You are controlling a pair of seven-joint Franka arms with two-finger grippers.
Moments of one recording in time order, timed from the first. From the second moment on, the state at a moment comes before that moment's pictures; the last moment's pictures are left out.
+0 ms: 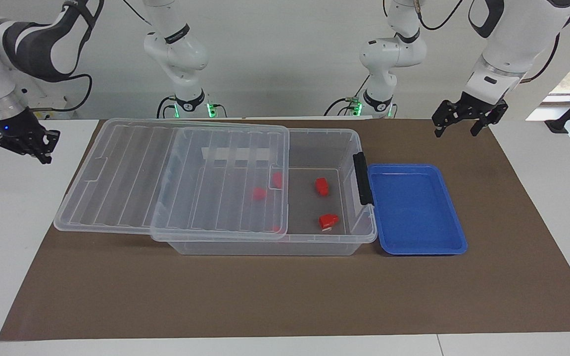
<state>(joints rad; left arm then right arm) -0.03 -0.04 -0.06 -1.62 0.01 1.55 -0.04 -0.42 0.07 0.02 -1.79 -0.08 1.91 -0.56</state>
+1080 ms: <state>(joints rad) -0.09 -0.02 0.01 -1.57 -0.02 1.52 0.00 -0.29 0.11 0.04 -1.82 -0.08 1.93 -0.38</state>
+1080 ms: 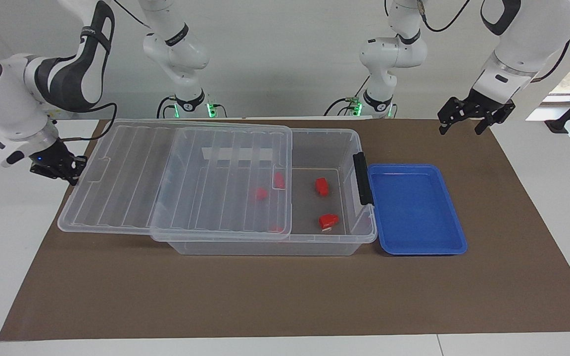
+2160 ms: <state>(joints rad) -0.06 -0.02 -0.01 -1.57 -0.02 1.52 0.00 -0.09 0.08 0.05 -1.87 -0.08 1.93 -0.08</state>
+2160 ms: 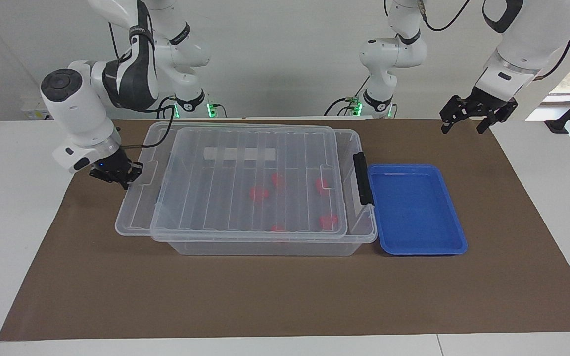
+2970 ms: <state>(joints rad) -0.02 -0.04 -0.05 -1.58 -0.02 1.51 0.00 -0.05 0.08 0.05 -1.88 -0.08 1.93 0.00</state>
